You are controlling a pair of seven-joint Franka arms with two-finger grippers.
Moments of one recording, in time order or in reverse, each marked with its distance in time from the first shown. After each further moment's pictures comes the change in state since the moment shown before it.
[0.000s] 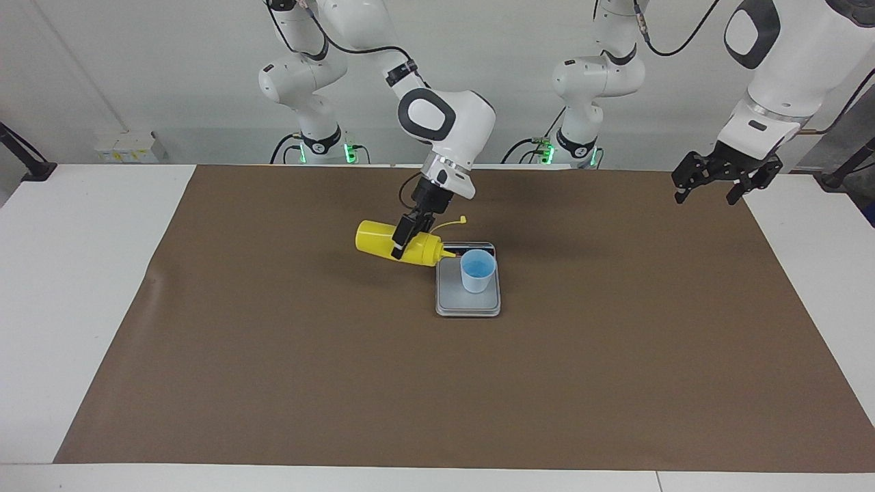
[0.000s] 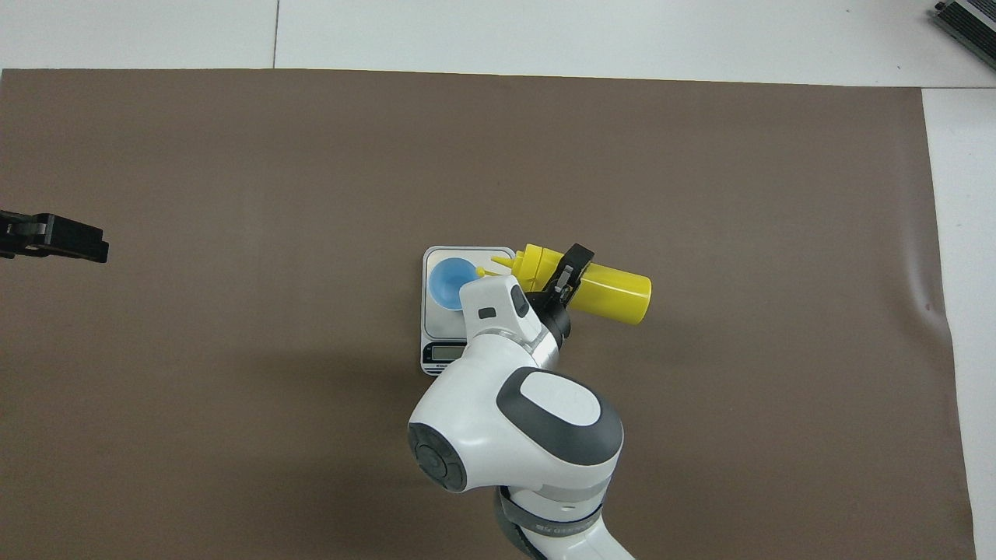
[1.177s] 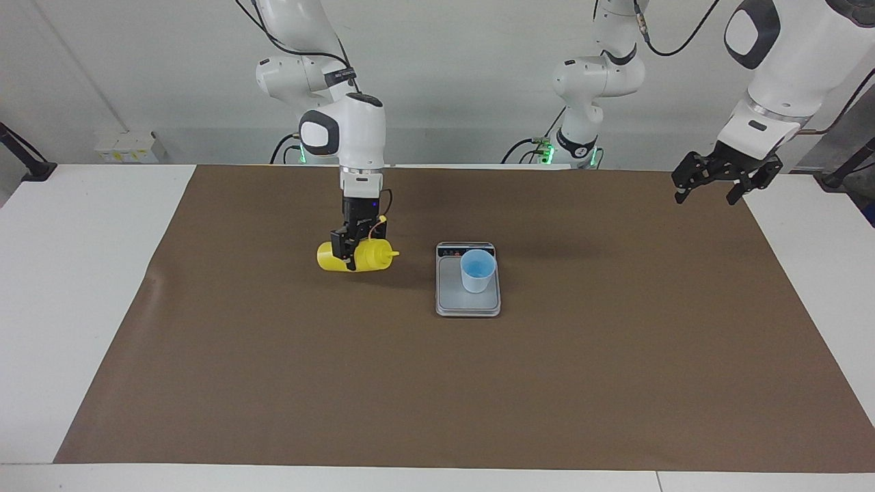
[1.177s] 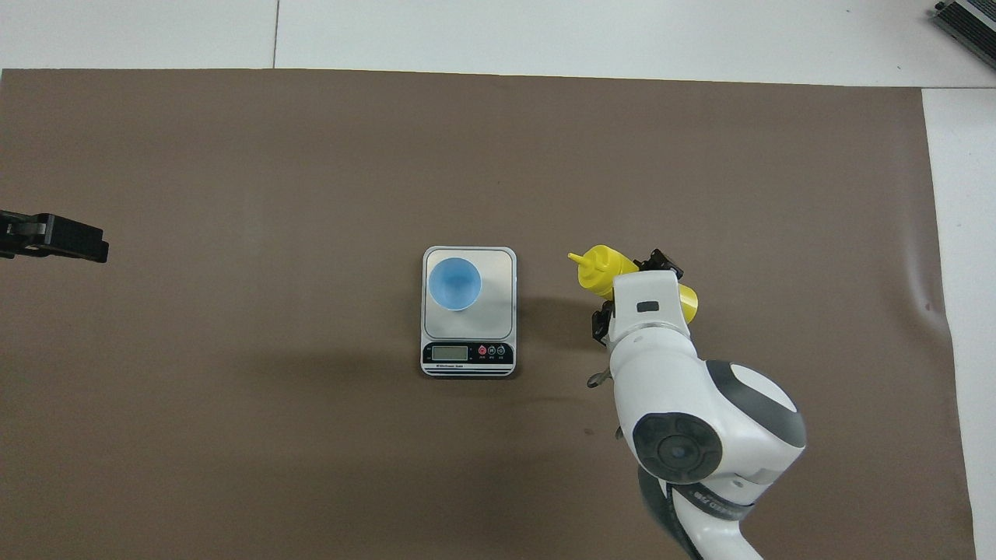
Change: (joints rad) left arm 0.000 0.000 0.000 0.000 0.000 0.000 0.000; right arm -0.361 -0.197 -0.004 -0.398 0.108 0.662 -0.088
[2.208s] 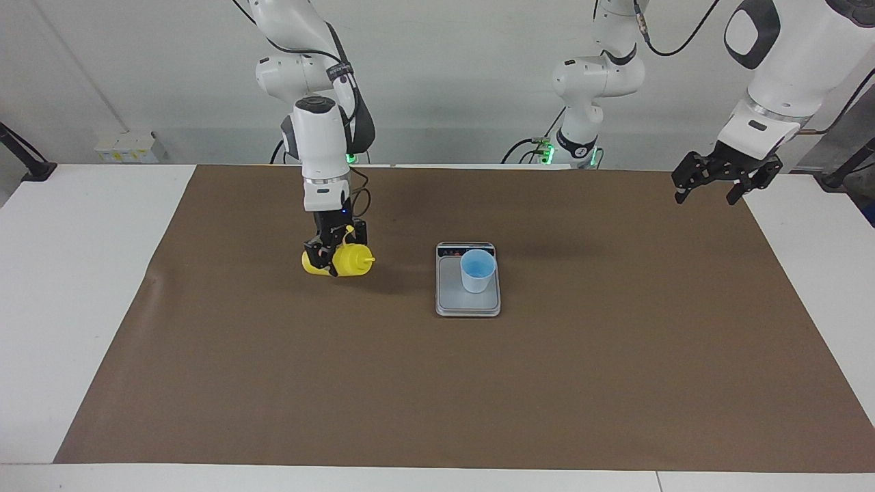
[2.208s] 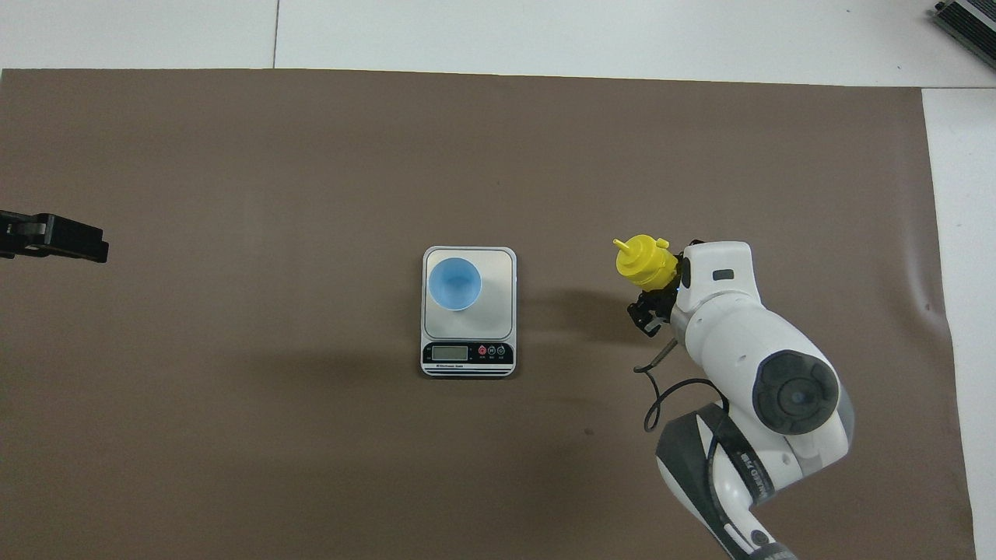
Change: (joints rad) left arm 0.000 0.000 0.000 0.000 0.000 0.000 0.000; right arm -0.064 0.000 -0.003 0.019 0.681 -0.004 -0.607
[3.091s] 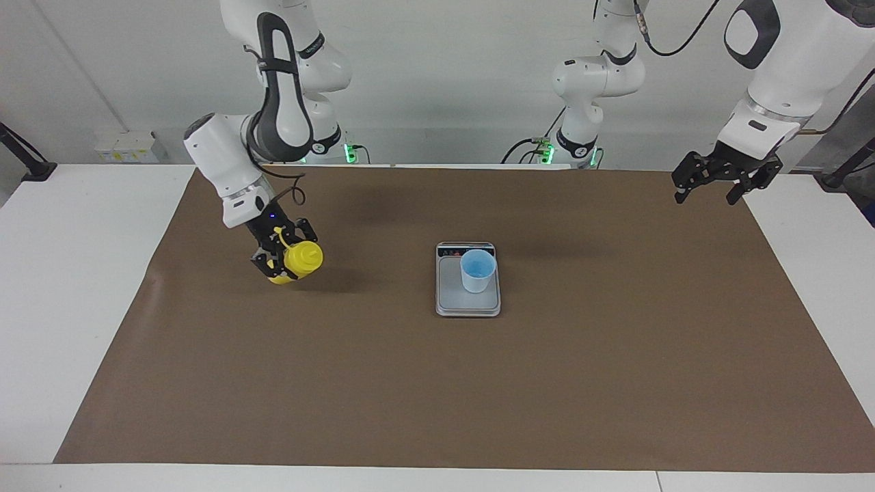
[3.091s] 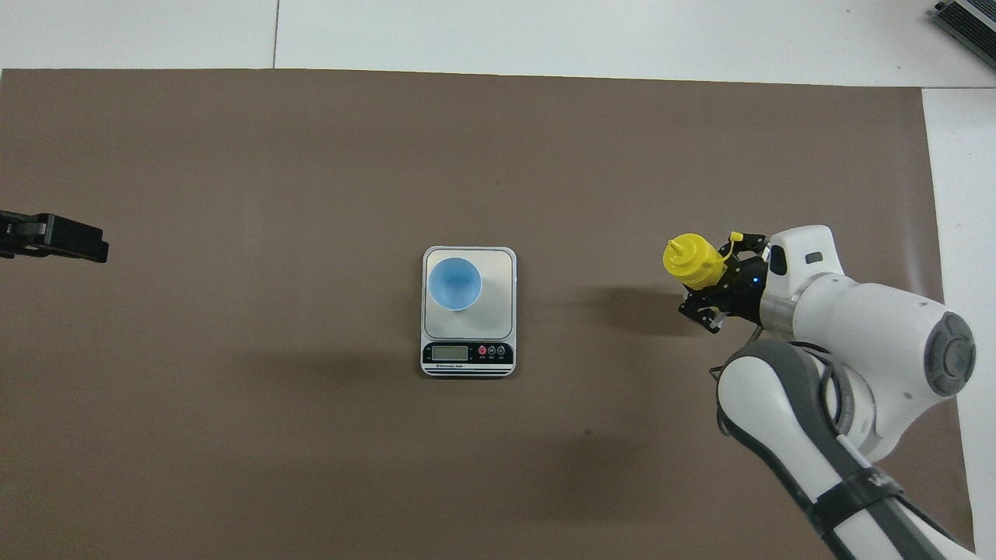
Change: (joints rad) left arm 0.000 0.000 0.000 0.000 0.000 0.000 0.000; right arm -0.264 -0.004 -0.010 0.007 1.006 -0.241 -1.215
